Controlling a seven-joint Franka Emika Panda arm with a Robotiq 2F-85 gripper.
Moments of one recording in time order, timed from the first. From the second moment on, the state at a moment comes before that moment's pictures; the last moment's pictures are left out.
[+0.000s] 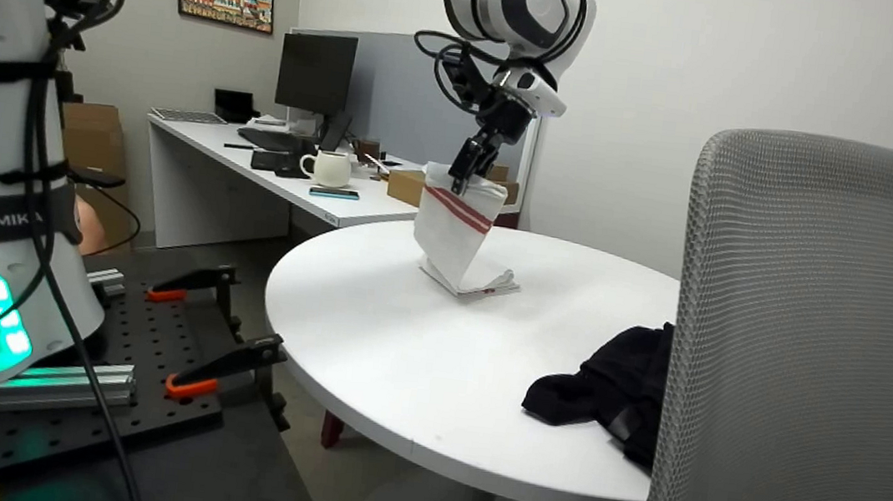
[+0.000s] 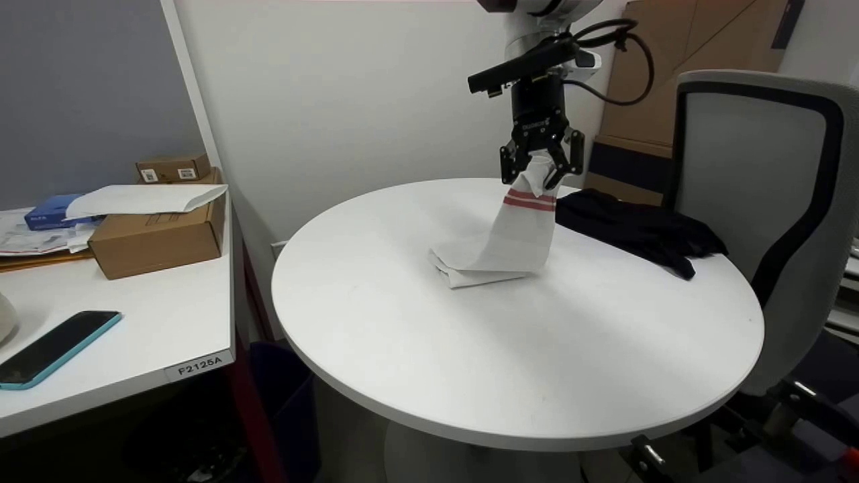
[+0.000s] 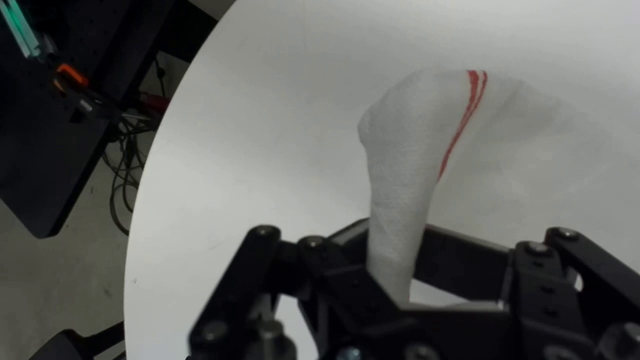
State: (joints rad) arm 0.03 0.40 -0.07 -1.87 0.07 1.84 0.93
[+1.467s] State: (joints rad) arm 0.08 0.56 -0.04 -1.79 0.16 2.21 0.99
